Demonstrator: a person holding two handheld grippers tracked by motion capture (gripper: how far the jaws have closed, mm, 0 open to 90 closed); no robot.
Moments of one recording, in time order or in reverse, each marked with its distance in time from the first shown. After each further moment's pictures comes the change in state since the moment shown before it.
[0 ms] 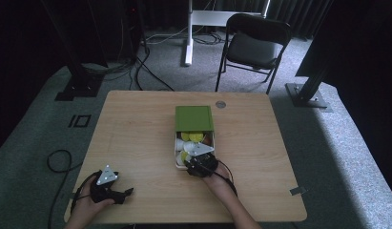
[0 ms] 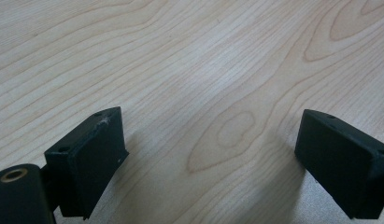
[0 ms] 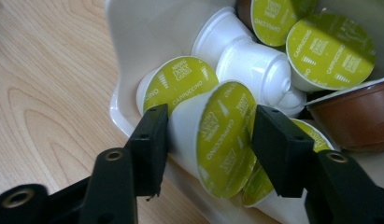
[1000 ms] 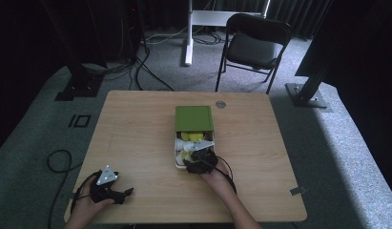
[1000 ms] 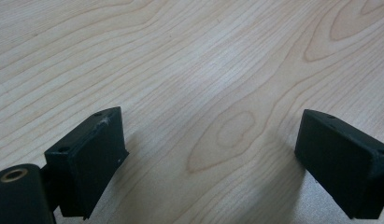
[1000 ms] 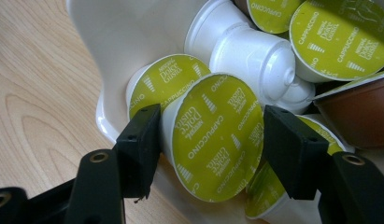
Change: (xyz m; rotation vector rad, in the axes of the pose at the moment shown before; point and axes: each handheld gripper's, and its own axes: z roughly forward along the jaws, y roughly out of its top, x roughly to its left) left arm 0.000 0.000 0.000 0.000 0.000 0.001; right arm -0.011 0.004 0.011 0.049 0.048 0.068
